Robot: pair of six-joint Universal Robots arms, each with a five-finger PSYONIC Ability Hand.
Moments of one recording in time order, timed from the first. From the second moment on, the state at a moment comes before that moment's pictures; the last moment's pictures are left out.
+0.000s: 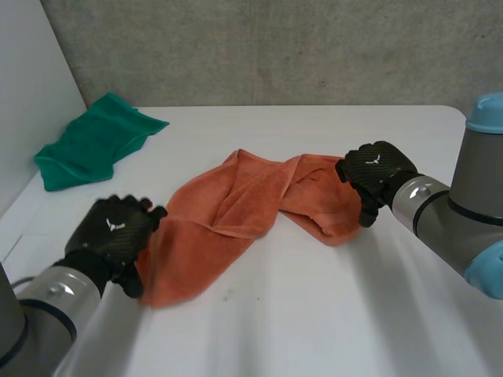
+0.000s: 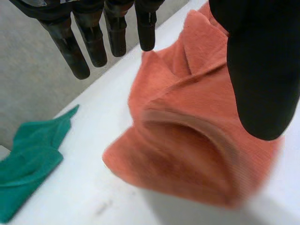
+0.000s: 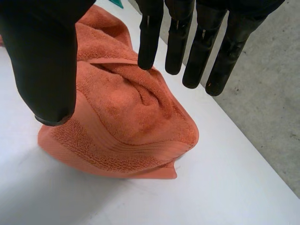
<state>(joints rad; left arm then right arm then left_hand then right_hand) 4.30 -1.54 -1.97 3.20 -1.59 3.56 1.94 -1.16 1.39 0.11 1.41 2.58 0.26 0.28 0.27 0.27 0.09 0.48 0.55 0.54 0.54 0.36</state>
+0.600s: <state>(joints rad) 4.32 -2.15 -1.37 3.04 -1.49 3.45 1.95 -1.14 1.45 0.09 1.41 2.58 0.47 0.46 0.46 0.46 0.28 0.46 0.53 0.52 0.52 0.33</state>
